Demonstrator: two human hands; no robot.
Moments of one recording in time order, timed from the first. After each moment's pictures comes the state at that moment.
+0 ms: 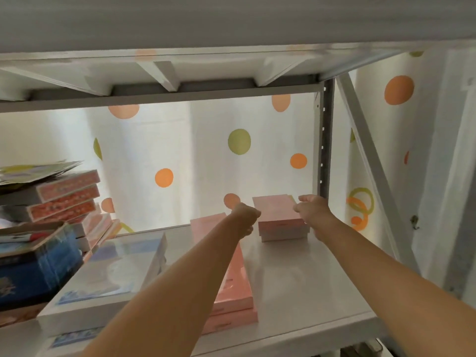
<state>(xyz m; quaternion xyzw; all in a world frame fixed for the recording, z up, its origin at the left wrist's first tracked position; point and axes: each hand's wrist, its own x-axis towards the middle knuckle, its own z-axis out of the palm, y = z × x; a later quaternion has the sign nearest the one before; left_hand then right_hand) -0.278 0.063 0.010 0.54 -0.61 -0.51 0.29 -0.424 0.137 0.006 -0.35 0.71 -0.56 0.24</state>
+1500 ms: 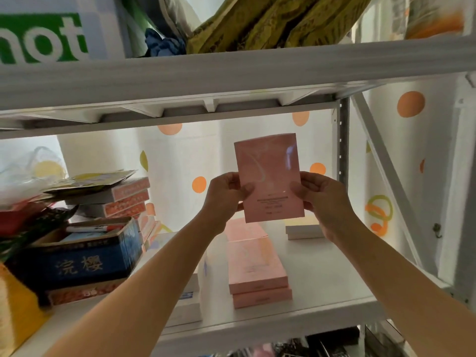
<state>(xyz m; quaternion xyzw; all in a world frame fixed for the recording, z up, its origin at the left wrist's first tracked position) -0.135 0.164 0.086 0.27 -0.67 -0.48 0.50 -0.321 0.231 0.058 -0.51 0.41 -0.71 0.25</state>
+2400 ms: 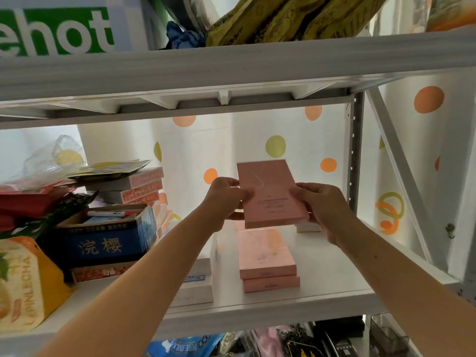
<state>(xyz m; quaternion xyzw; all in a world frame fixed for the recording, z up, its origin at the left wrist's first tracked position) -0.106 0.182 0.084 0.40 -0.67 -0.47 0.42 -0.298 0.237 0.048 -0.47 0.49 -0.66 0.33</state>
